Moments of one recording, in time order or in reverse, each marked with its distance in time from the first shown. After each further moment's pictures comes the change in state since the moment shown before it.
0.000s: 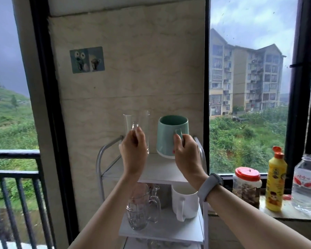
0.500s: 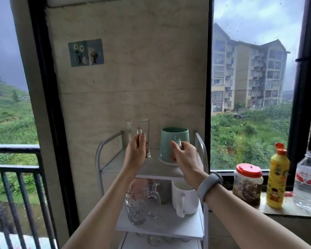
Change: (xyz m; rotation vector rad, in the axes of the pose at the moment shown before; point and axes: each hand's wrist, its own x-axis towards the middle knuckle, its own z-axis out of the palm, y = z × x) left_hand -0.008 -0.047 0.000 -0.148 -0.387 -0.421; right_hand -0.004 0.024 0.016 0.184 -0.190 0.355
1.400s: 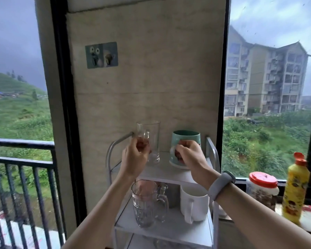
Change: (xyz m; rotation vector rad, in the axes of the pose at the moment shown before) left_hand -0.008 -0.009 -0.029 0.234 0.127 0.066; right_hand 0.012 -0.003 0.009 0.043 -0.135 0.086
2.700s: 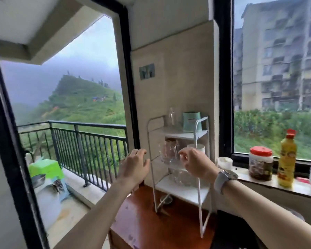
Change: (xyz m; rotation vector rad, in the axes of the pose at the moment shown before) left_hand -0.299 0.230 -0.058 0.997 -0.042 -0.143; right_hand -0.246 -0.026 -0.170 -0.686 -0.523 -0.567
